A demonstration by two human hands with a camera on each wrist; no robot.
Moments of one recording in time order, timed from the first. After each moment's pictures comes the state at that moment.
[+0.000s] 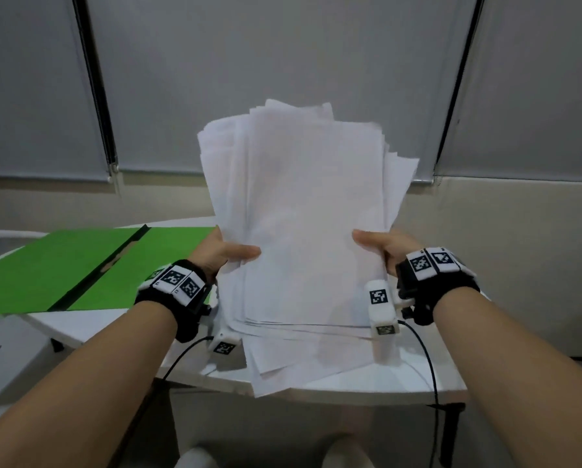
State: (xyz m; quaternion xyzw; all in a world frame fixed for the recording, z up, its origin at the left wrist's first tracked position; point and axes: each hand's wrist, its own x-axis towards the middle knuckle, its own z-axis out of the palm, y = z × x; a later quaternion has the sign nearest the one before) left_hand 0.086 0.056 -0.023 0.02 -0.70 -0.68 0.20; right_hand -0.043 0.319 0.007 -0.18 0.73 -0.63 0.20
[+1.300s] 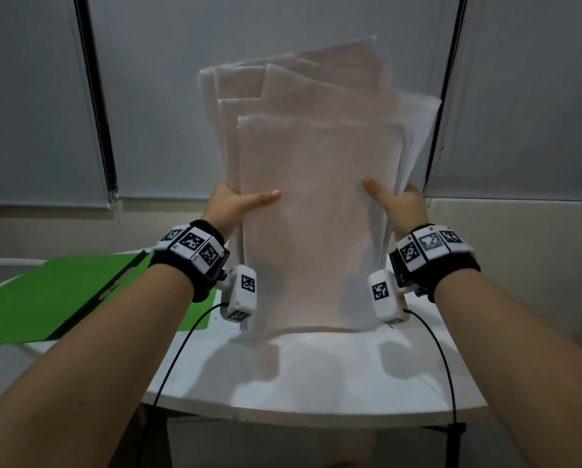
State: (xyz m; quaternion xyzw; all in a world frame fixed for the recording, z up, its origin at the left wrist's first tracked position) left_hand 0.070 0.077 0.074 -0.08 -0.67 -0.65 0.34; right_hand -0.013 0.316 0.088 -0.22 0.67 -0.70 -0.13
